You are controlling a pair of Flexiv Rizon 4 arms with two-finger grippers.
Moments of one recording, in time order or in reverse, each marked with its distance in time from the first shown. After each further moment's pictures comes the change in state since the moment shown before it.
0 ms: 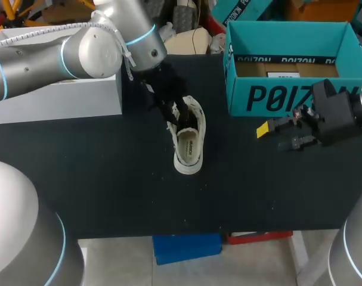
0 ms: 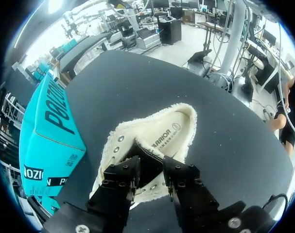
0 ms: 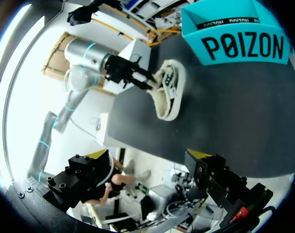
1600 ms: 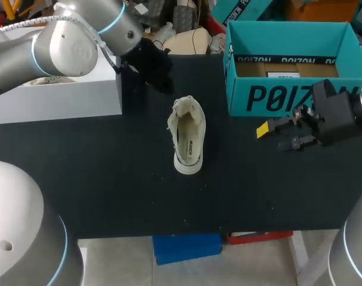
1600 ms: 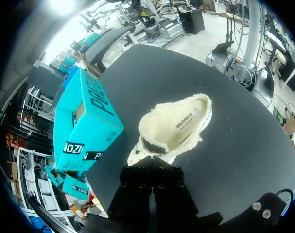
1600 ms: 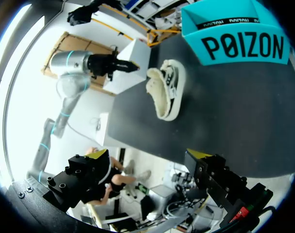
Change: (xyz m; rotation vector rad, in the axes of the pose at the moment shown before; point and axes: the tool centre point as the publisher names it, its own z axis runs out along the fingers) left arm -0.032 0.022 -0.074 -0.132 -0.265 -0.034; right arm 0.000 0.000 0.000 0.000 0.000 0.000
